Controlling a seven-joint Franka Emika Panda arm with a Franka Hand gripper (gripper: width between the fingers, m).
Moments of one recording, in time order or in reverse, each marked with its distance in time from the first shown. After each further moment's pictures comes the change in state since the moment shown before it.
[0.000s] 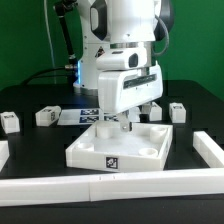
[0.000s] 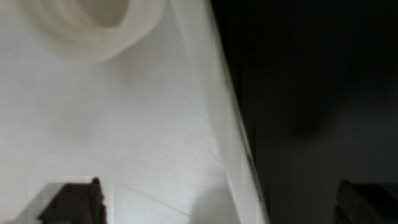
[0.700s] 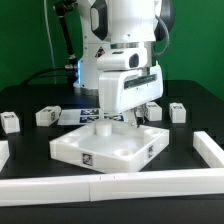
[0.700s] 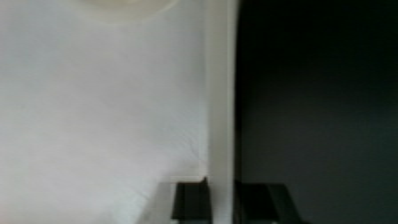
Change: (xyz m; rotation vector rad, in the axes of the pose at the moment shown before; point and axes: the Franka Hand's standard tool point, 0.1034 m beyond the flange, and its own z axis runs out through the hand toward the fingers) arm -0.001 0.000 0.000 0.001 -0.001 0.000
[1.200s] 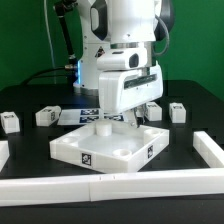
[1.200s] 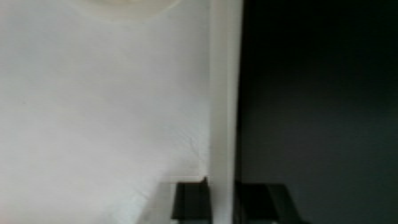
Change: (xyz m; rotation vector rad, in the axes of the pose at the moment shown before) arm 0.000 0.000 0.000 0.000 0.000 -0.002
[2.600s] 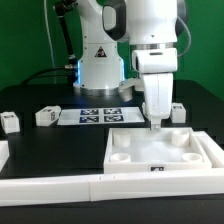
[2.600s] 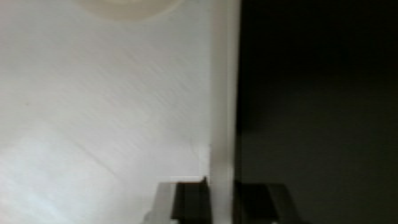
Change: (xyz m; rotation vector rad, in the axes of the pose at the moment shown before) arm 0.043 0.003 0.004 0.020 -0.004 -0.514
